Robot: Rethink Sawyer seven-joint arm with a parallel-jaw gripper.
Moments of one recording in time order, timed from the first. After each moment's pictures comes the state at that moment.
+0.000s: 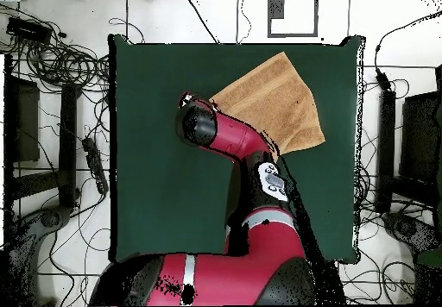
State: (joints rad) arm -0.08 -0.35 0.05 1.45 0.30 0.16 1.74
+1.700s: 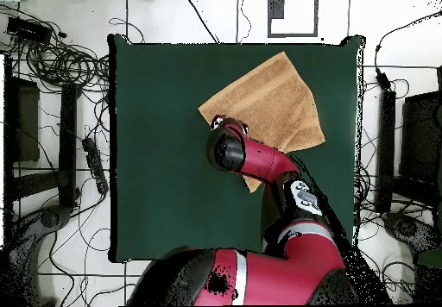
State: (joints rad) arm -0.20 -0.34 0.03 1.56 0.11 0.02 1.74
